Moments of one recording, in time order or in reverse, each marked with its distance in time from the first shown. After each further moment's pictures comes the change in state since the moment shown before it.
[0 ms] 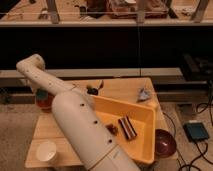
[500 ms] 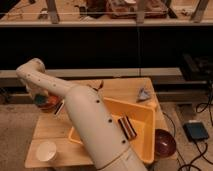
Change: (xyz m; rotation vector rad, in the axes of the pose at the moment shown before) arm -0.045 0.000 -0.009 0.034 -0.032 -0.055
